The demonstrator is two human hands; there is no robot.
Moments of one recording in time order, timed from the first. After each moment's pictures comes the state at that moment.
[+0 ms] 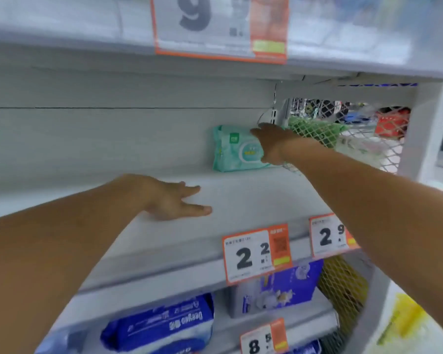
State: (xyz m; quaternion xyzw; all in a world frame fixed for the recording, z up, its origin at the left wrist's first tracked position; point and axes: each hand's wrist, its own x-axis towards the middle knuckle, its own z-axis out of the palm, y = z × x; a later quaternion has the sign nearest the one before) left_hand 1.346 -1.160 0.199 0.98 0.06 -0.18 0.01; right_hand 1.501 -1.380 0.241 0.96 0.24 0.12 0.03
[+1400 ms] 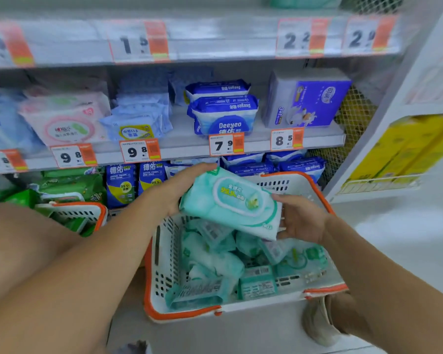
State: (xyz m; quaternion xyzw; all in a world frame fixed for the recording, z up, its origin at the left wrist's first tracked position) left_hand 1.006 -1.216 -0.029 0.58 0.28 -0.14 0.75; right_hand 1.095 -1.482 -0.084 0.61 -0.01 -0.49 -0.63
